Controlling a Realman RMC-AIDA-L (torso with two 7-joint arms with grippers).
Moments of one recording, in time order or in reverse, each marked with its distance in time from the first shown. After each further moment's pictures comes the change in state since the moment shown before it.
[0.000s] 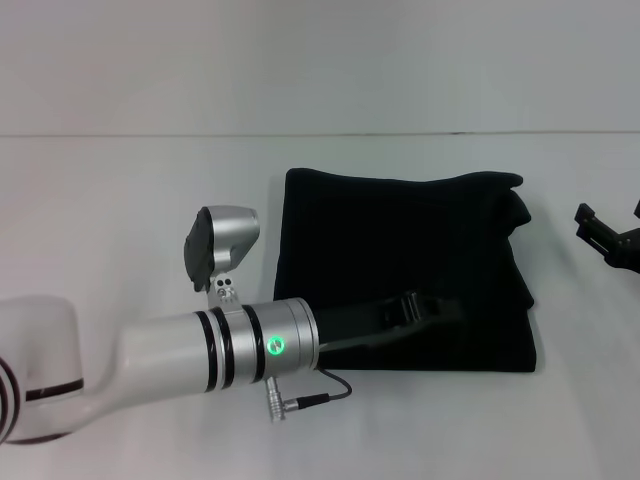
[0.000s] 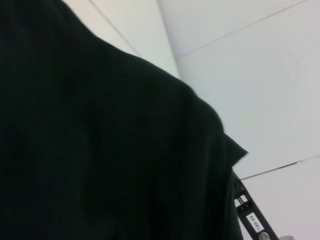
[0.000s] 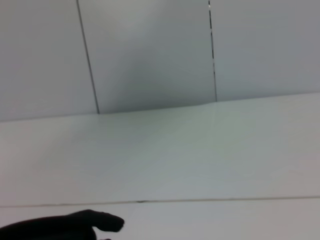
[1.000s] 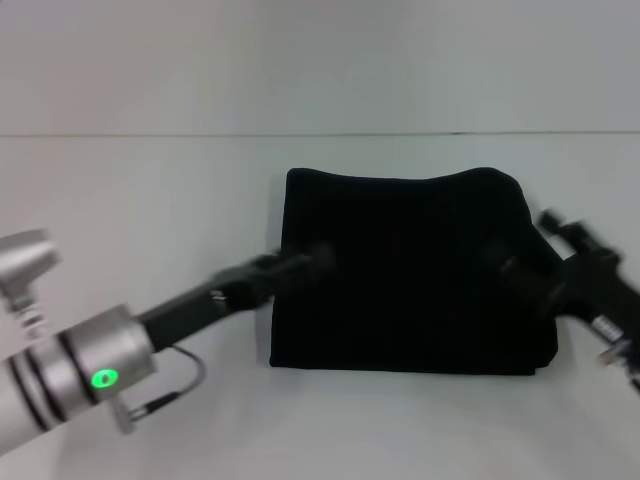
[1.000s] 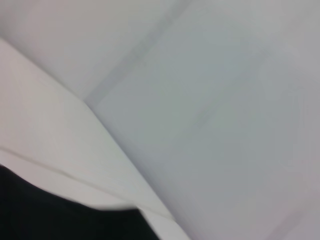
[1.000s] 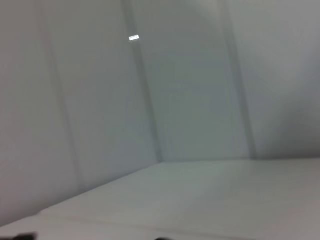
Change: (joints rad) left arm 0.368 0.011 -0.120 0.342 -0.016 0.321 0.334; right arm -0.070 0.001 -0.087 0.035 -0.194 -0.428 0.030
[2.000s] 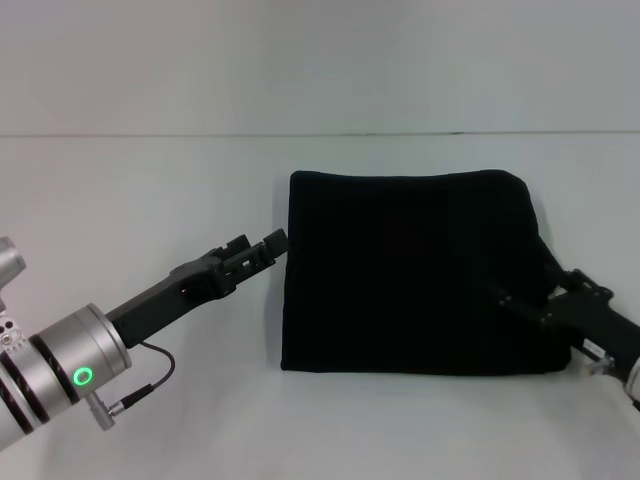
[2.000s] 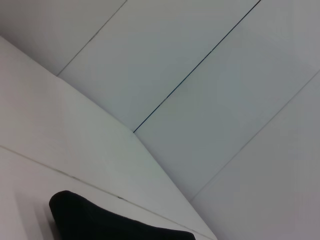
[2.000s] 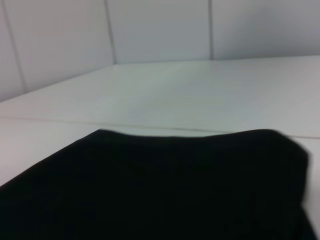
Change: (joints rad) left arm 0.034 0.002 -0.087 0.004 -0.005 -0.072 0.057; right arm 0.043 -0.004 -0.028 0.037 -0.017 0.341 0.004
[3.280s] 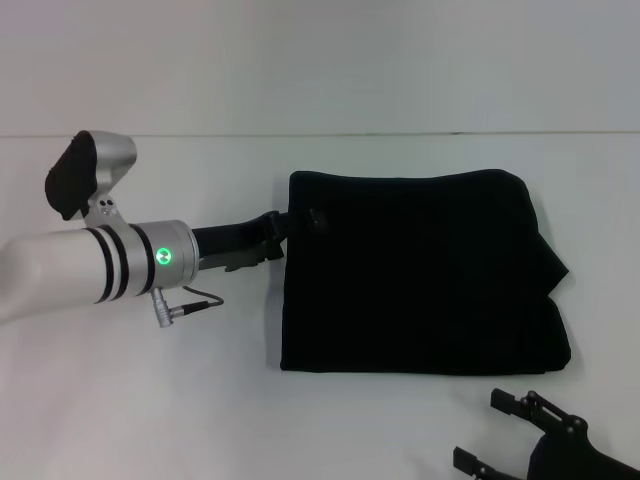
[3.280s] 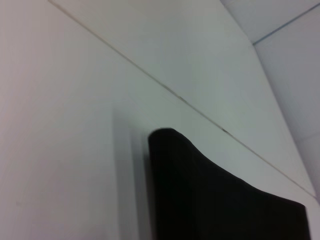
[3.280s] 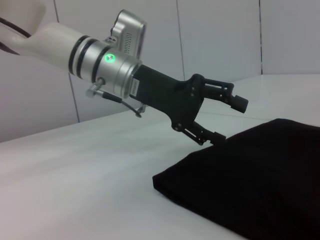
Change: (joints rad) left arm -0.295 0.062 0.301 0.022 0.196 -0.482 -0.788; right arm -0.229 -0.001 -0.137 -0.066 -0.258 -0.425 -0.073
